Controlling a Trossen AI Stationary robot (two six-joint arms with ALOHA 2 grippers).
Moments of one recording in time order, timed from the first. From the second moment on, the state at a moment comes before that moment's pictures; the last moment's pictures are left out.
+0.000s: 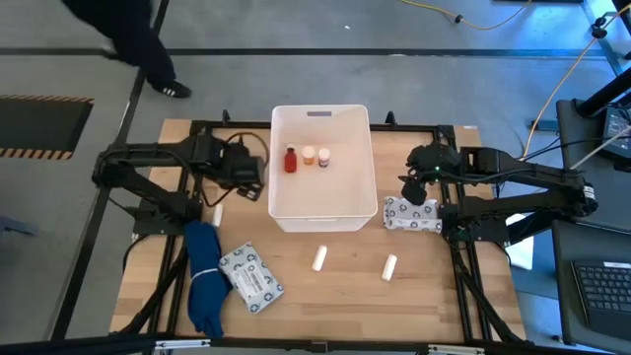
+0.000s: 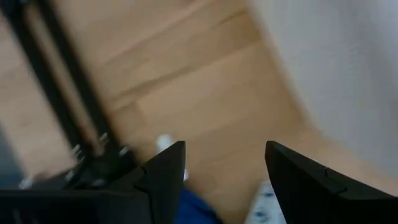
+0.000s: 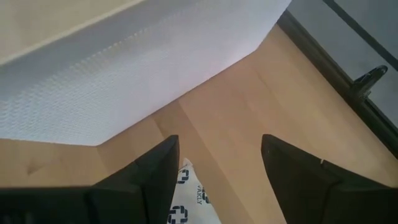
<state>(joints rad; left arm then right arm) 0.03 1.34 1.42 -1.57 -0.25 -1.14 -0.19 0.87 0.91 -0.94 0.27 0.26</state>
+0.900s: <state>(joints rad) 0.04 1.33 0.66 -1.12 -0.10 -1.38 -0.19 0.87 0.91 -0.83 0.27 0.30</state>
